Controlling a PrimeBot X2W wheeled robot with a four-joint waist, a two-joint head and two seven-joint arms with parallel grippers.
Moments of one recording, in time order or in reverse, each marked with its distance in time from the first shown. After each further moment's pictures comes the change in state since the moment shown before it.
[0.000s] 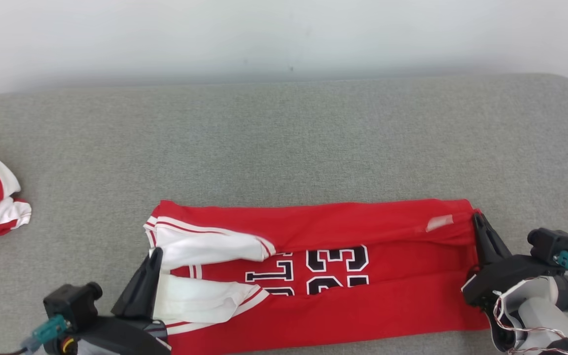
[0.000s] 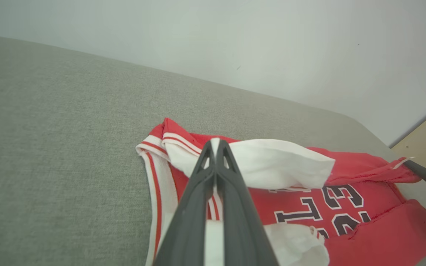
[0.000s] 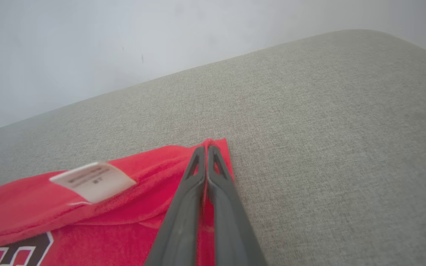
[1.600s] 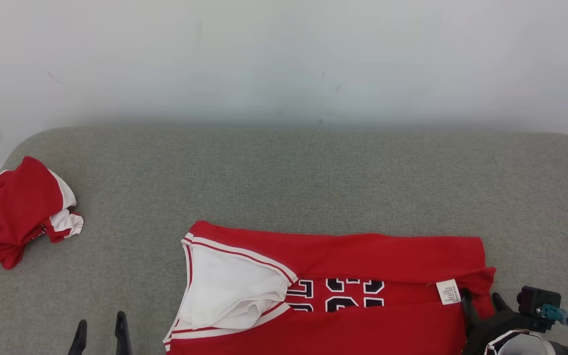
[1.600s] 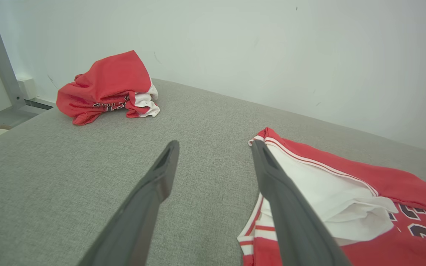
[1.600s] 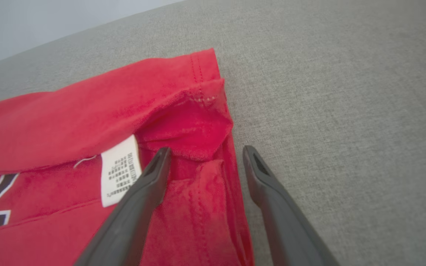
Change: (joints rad) left arm 0.348 -0.364 0.564 -0.068 0.537 -0.075 -0.001; right arm 0.044 0.076 -0.100 0.319 -0.125 0.000 0.010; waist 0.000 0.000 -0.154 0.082
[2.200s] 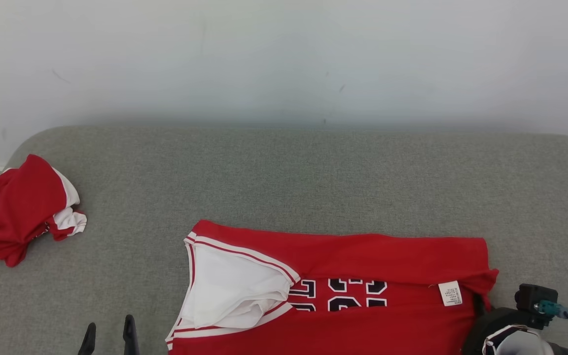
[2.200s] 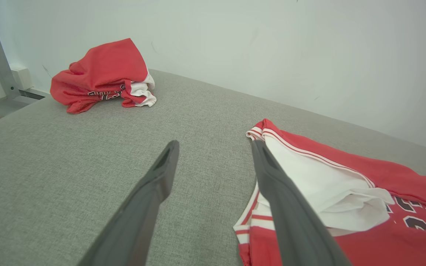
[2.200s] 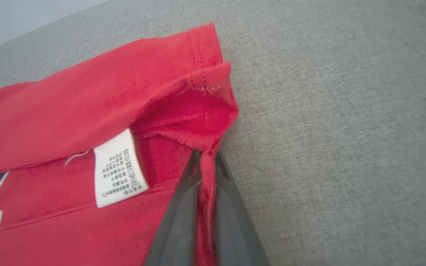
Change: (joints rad) left arm -0.005 -0.001 -0.022 0.029 -0.013 -0.002 0.000; right arm -0.077 0.014 0.018 0.146 0.034 0.000 0.017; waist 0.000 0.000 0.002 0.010
